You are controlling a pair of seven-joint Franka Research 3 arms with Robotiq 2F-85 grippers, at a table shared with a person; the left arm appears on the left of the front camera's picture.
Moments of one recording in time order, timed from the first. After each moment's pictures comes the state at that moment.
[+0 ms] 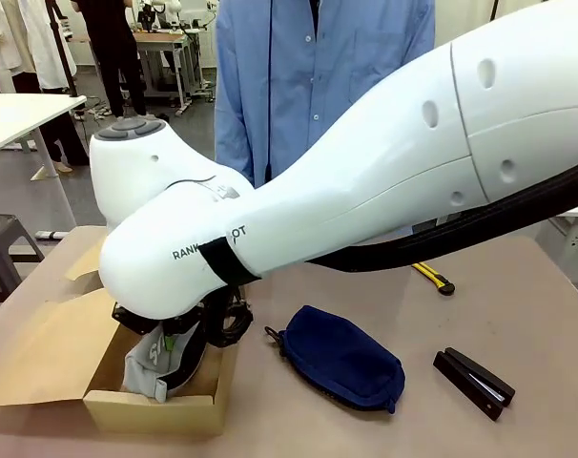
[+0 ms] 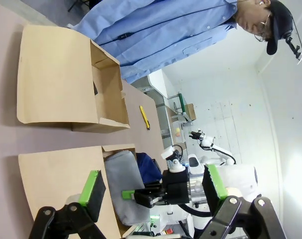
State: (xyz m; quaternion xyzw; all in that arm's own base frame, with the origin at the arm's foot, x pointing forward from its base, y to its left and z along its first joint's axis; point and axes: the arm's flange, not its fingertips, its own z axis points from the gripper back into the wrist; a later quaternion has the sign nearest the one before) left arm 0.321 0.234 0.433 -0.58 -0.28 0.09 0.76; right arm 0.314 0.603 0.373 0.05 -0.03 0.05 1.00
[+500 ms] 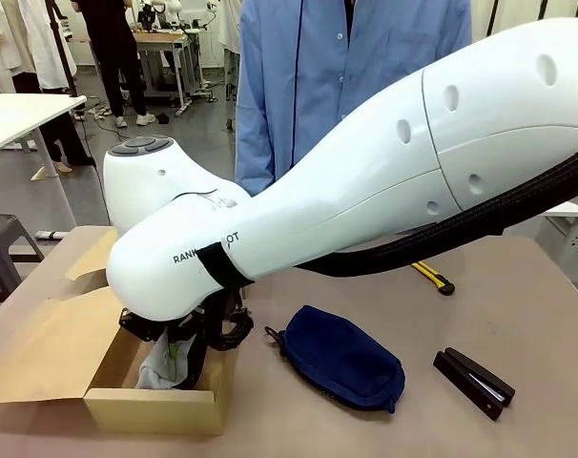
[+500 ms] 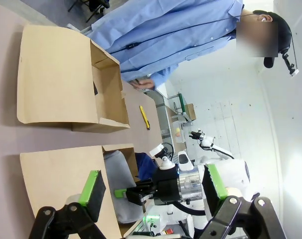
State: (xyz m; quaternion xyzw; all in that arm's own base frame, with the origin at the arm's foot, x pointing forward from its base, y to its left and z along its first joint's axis) left arm 0.321 0.234 0.433 -0.58 -0.28 0.09 0.76; right arm 0.325 0.605 0.352 0.05 -0.01 0.05 1.00
